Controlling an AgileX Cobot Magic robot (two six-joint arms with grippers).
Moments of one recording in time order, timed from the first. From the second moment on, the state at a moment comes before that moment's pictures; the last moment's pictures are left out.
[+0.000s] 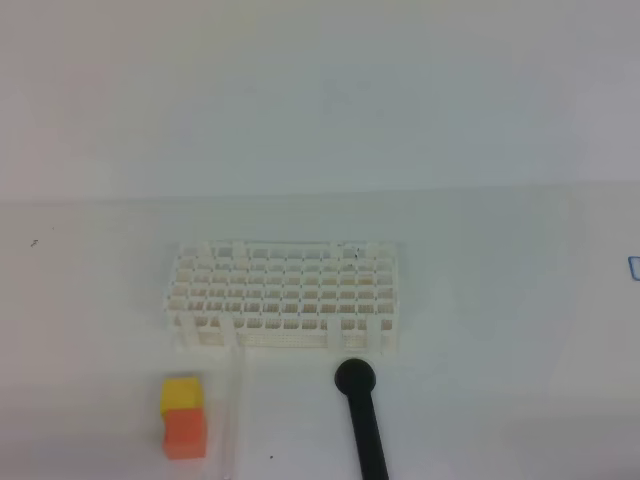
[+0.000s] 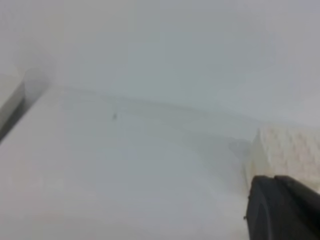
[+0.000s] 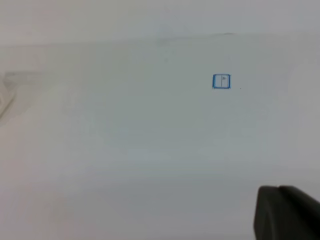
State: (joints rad) left arm 0.00 0.00 0.00 -0.03 0.05 -0.01; right arm 0.03 -0.01 0.03 -0.02 0.30 0.06
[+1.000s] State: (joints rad) left arm 0.00 0.00 0.00 -0.01 -0.11 -0.17; right arm 0.03 -0.01 0.03 -0.02 -0.02 0.05
